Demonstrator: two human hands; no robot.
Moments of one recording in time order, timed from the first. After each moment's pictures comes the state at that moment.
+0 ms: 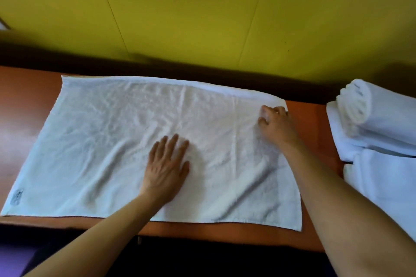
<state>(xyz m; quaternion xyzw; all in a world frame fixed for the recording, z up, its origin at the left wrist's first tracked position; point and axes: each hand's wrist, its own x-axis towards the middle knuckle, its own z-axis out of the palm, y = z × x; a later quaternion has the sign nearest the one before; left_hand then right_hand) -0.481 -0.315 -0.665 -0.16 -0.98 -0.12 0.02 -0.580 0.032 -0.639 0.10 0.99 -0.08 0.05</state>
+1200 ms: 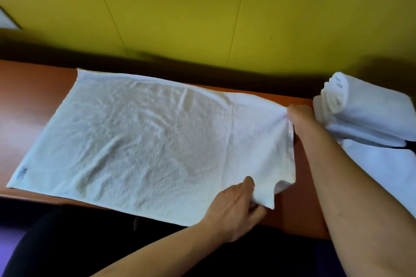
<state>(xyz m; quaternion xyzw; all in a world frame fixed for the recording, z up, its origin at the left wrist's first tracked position) -0.359 -0.144 -0.583 -0.24 -0.88 -0.36 -0.18 -0.572 0.106 -0.600 0.40 0.80 -0.44 0.03</state>
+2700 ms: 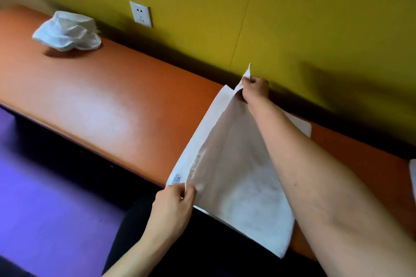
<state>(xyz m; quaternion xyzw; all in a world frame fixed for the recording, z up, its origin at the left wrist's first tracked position) -0.330 -0.477 -0.569 0.25 -0.86 -0.45 -0.07 -0.654 -0.347 -0.535 0.12 0.83 -0.55 -0.01</state>
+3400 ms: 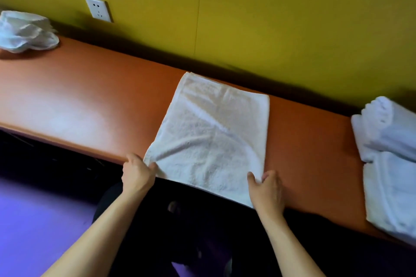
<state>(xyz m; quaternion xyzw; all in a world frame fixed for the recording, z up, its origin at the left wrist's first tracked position) -0.353 -0.509 -0.632 0.33 -0.87 -0.35 -0.07 -0.333 -0.193 -0.629 0.30 0.92 -0.26 0.03</state>
